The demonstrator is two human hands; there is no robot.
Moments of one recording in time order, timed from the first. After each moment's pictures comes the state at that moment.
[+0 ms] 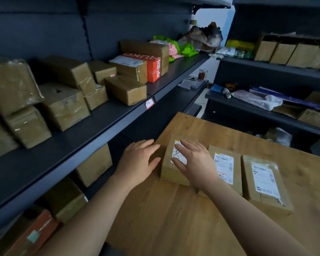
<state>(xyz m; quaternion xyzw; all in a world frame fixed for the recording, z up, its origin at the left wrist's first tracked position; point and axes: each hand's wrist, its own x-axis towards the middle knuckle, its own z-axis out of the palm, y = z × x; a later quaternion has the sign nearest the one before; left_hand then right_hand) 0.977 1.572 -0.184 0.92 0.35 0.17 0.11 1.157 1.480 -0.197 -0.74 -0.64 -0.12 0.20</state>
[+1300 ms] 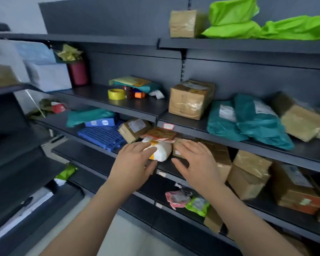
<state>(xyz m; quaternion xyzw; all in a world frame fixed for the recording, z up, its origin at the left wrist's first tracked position) 0.469 0.948 -0.112 0.44 0.85 0.17 -0.23 0.571 1.133 -0.123 -0.06 -0.94 0.05 0.34</state>
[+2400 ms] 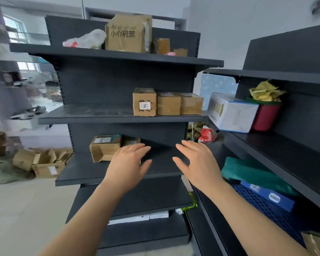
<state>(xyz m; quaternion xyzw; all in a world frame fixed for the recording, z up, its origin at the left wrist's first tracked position) 0.169 0.559 -0.077 -0.06 0.95 0.08 -0.28 0.065 0.756 -0.083 0.38 -0.83 0.19 0.35</state>
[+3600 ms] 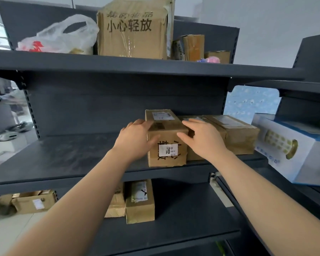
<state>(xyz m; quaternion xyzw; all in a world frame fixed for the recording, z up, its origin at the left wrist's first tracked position) -0.159 0.317 0.016 -0.06 0.96 0.09 -0.27 -0.240 0.512 0.023 0.33 -0.90 0.18 0.23</state>
